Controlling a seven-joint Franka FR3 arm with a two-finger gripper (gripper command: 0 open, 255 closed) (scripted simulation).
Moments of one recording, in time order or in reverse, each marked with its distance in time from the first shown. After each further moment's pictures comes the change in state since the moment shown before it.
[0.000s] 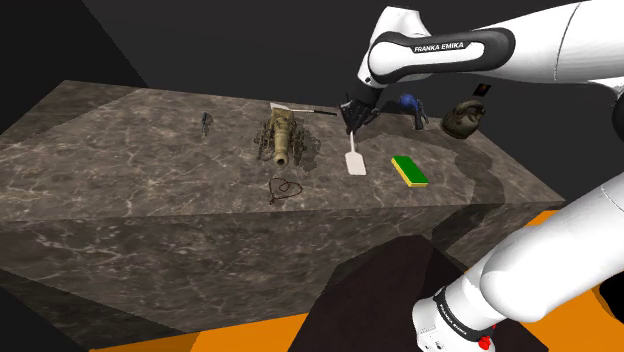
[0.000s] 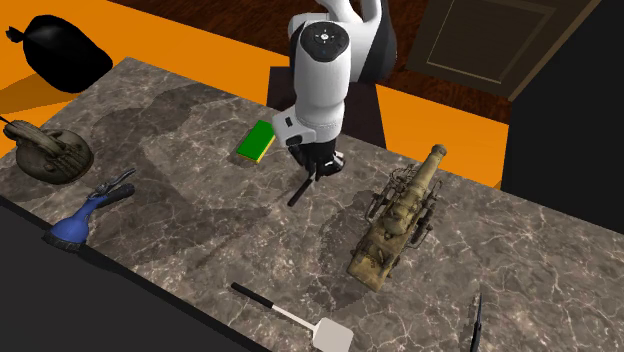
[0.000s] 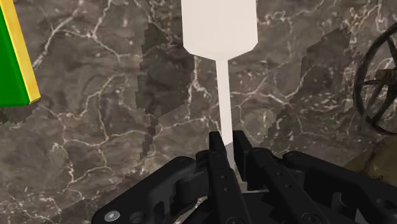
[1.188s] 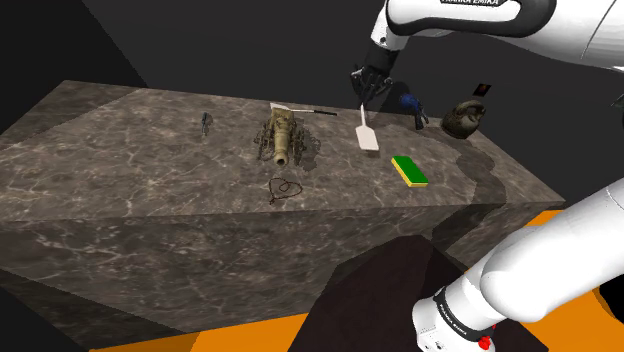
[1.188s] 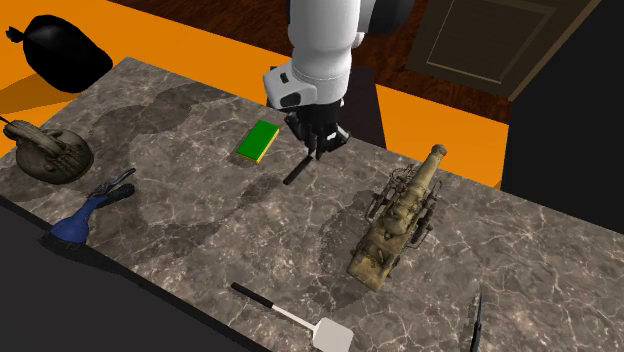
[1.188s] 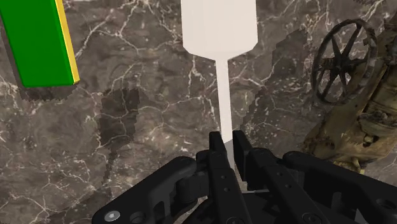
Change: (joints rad) arm 0.001 -0.030 0.002 0.213 0.002 -0.242 -0.005
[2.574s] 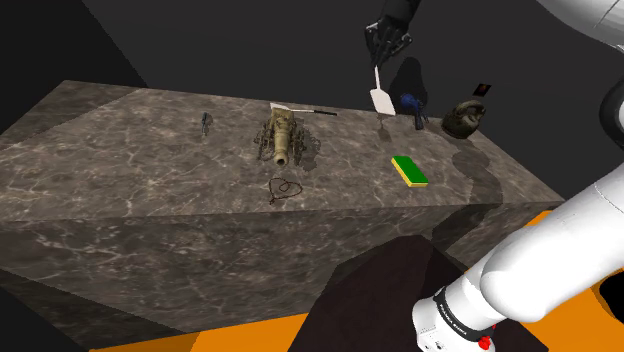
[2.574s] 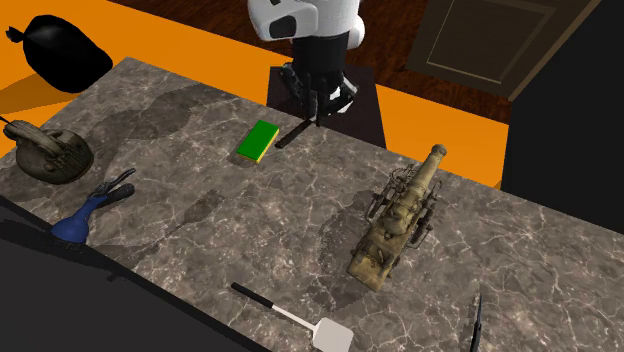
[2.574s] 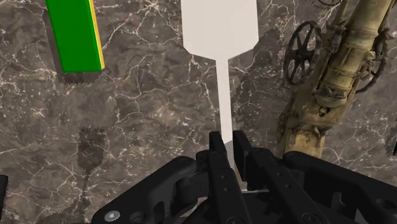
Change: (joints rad) arm 0.000 0.068 -0.001 0.364 0.003 -0.296 -0.009
